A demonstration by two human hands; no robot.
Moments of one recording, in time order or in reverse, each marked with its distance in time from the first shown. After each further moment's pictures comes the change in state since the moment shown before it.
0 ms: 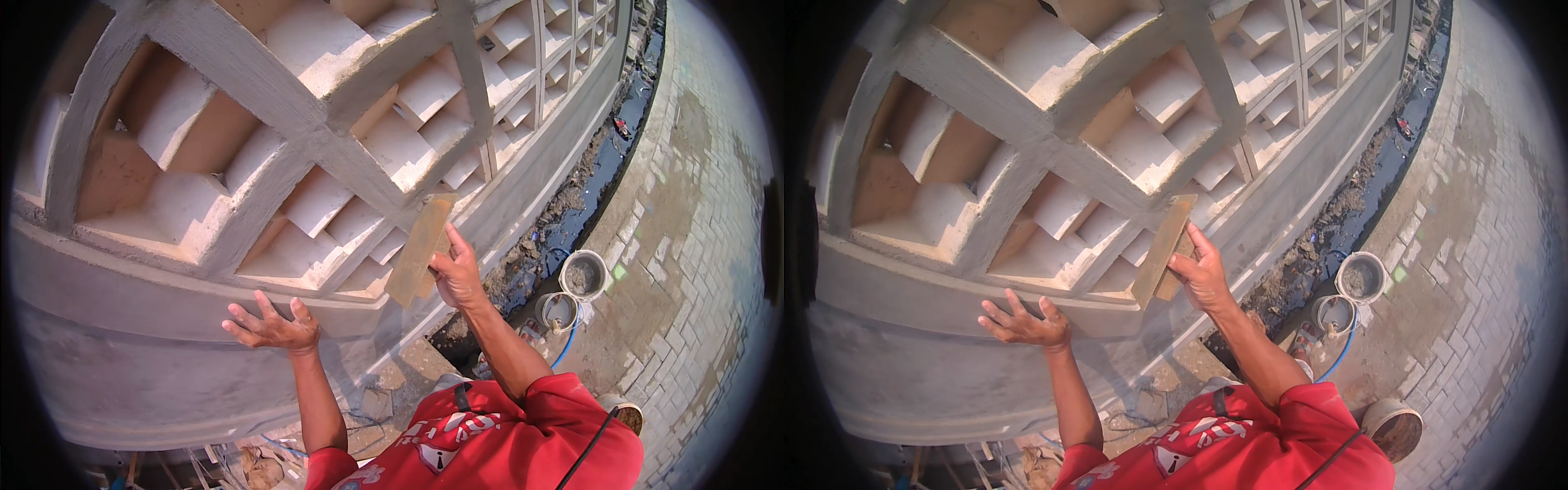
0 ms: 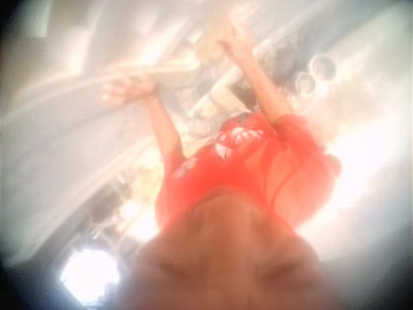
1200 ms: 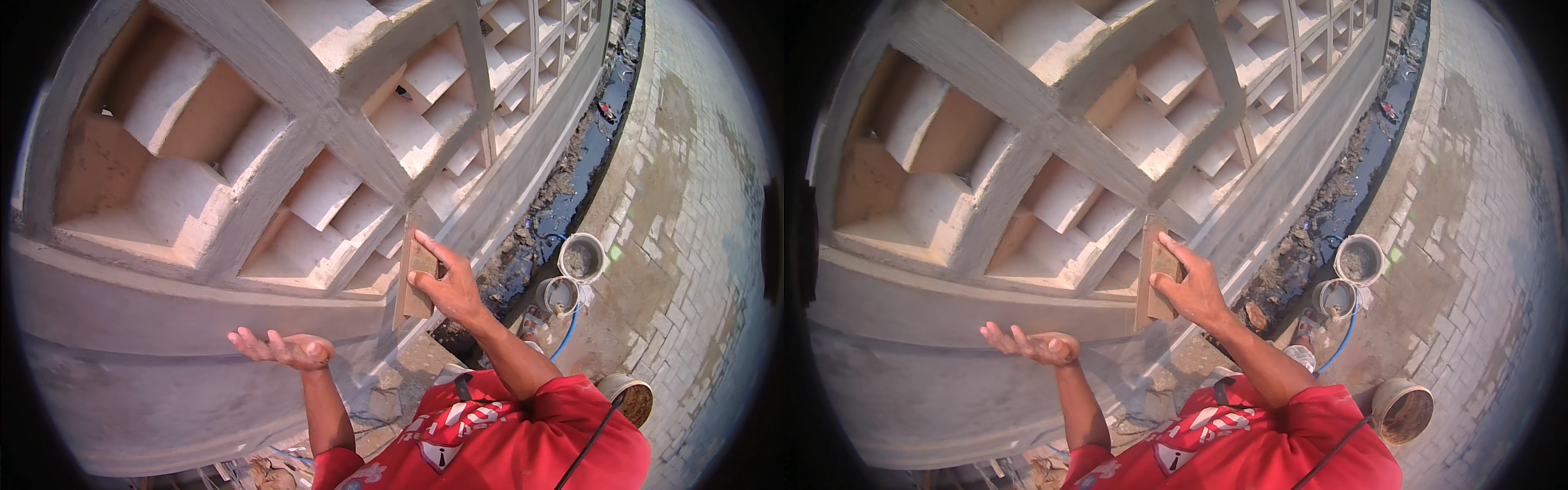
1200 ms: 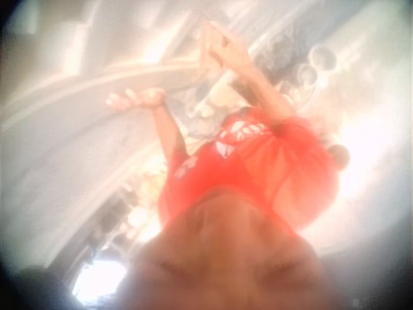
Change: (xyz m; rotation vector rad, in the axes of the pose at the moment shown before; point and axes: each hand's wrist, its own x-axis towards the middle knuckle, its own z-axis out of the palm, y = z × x) left_hand -0.012 -0.022 0.003 -0.476 0.165 0.082; right_hand -0.025 0.025 0.031 -0.946 0.098 -0.152
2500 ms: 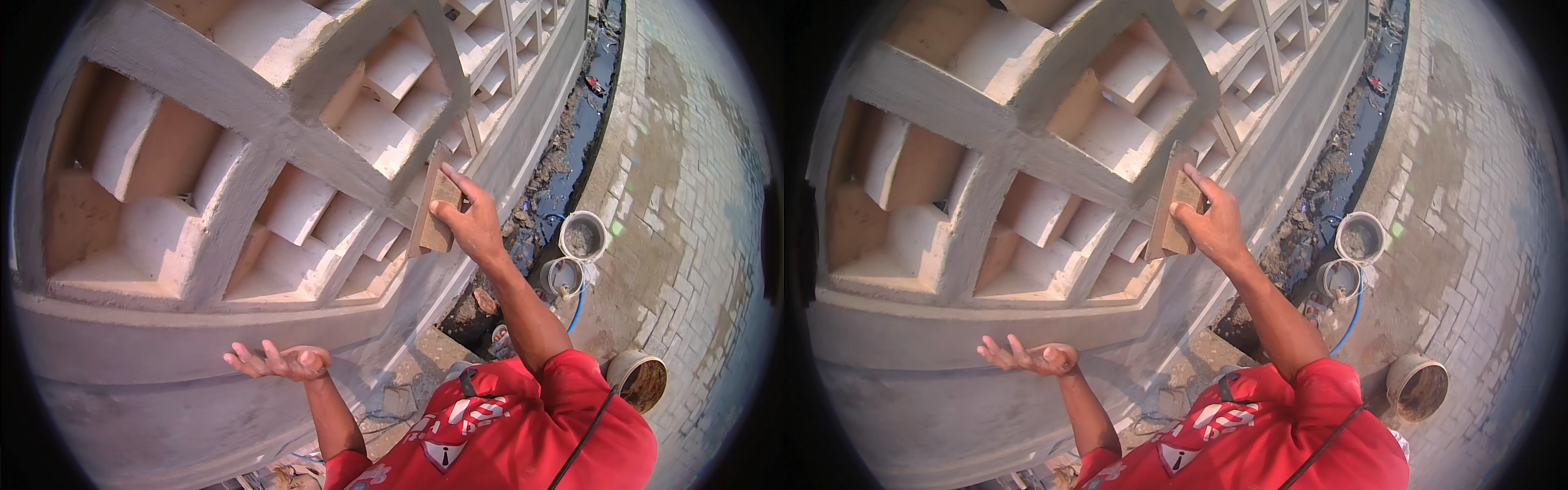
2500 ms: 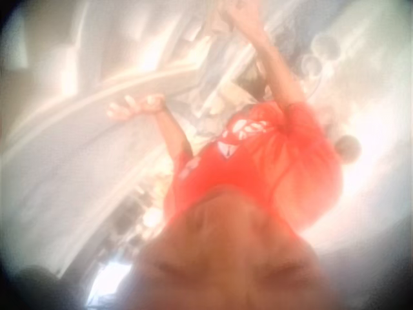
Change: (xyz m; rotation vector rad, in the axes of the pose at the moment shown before) left_hand 0.002 0.002 -0.001 0.031 -0.018 0.011; right_hand 0.064 -0.012 -0.058 0.030 0.198 -0.039
